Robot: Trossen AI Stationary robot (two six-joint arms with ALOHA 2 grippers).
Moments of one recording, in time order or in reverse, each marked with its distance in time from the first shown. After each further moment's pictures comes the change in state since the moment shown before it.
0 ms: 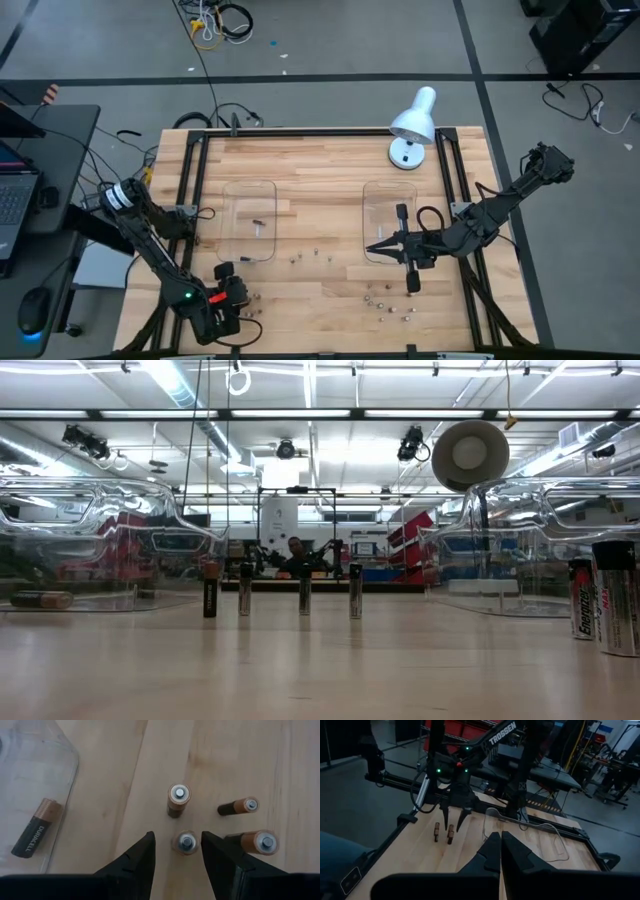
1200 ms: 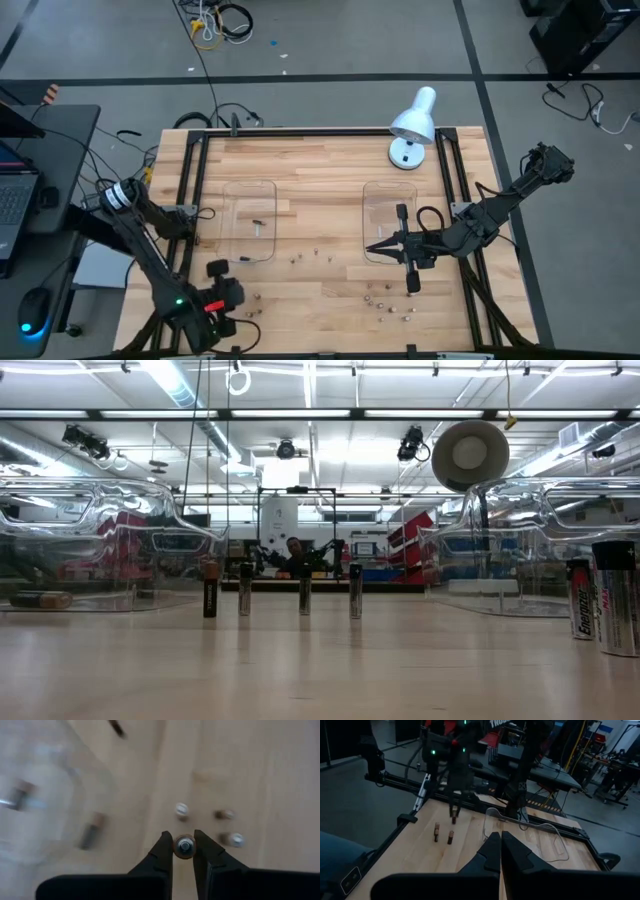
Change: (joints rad) left arm 0.000 -0.006 0.292 -0.454 -0.020 0.010; right arm 0.000 0.000 0.000 0.000 0.000 0.000
